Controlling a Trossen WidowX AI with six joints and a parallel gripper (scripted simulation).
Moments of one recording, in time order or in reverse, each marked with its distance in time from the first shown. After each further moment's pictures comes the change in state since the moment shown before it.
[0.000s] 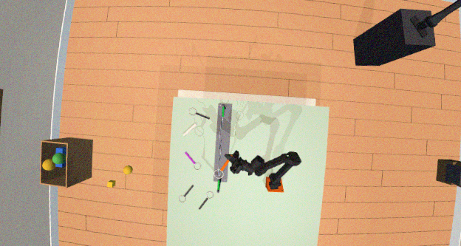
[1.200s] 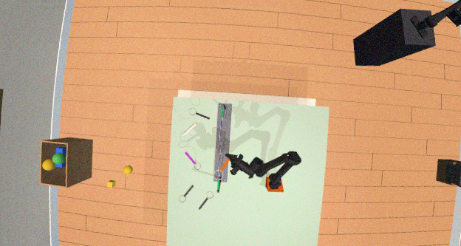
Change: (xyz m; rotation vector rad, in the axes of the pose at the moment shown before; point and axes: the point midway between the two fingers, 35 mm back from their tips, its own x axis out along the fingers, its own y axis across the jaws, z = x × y) arm -0.012 0.036 0.011 0.599 0.080 0.330
